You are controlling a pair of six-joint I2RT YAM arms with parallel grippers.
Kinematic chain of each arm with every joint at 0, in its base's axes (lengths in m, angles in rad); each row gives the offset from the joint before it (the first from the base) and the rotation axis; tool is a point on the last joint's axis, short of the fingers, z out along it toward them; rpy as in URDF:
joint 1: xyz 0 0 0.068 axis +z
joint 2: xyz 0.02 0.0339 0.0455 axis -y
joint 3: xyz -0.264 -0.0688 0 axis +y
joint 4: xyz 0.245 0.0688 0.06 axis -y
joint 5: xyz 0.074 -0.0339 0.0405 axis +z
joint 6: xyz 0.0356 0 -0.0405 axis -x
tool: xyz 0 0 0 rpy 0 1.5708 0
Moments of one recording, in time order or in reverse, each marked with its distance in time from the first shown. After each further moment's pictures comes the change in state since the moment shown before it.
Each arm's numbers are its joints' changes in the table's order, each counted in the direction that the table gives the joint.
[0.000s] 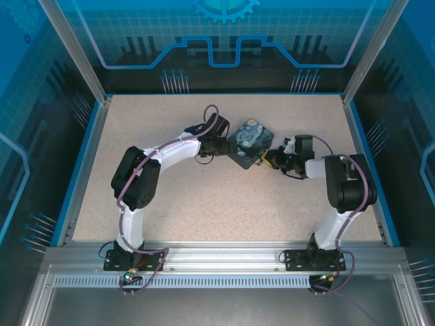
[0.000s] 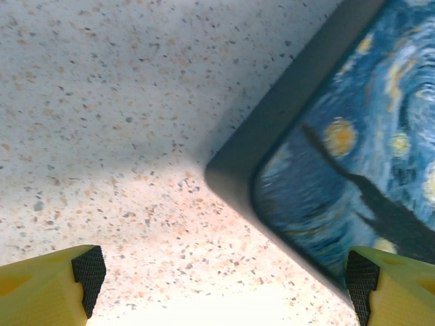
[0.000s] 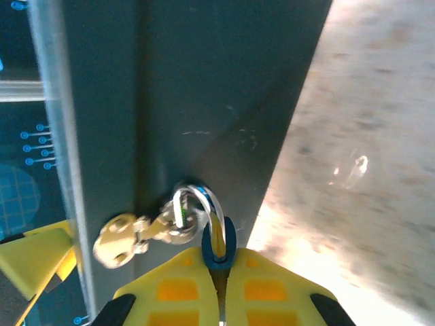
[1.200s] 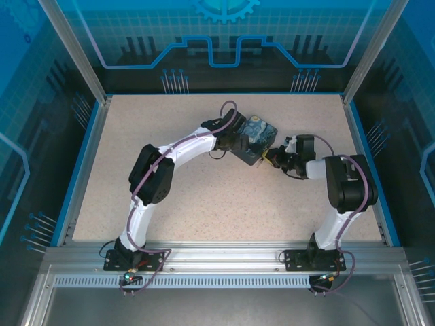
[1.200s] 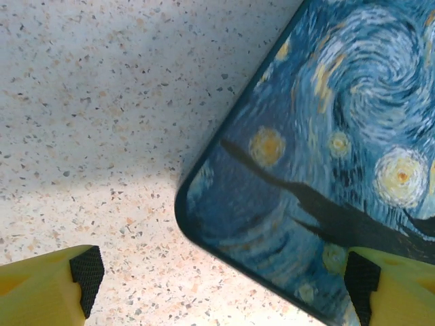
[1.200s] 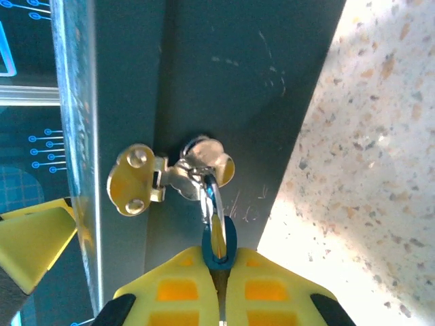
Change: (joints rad) left arm -0.072 -0.169 -0.286 -0.147 0.110 -0.068; right arm -0.001 0.003 0.001 0.054 -0.005 0.010
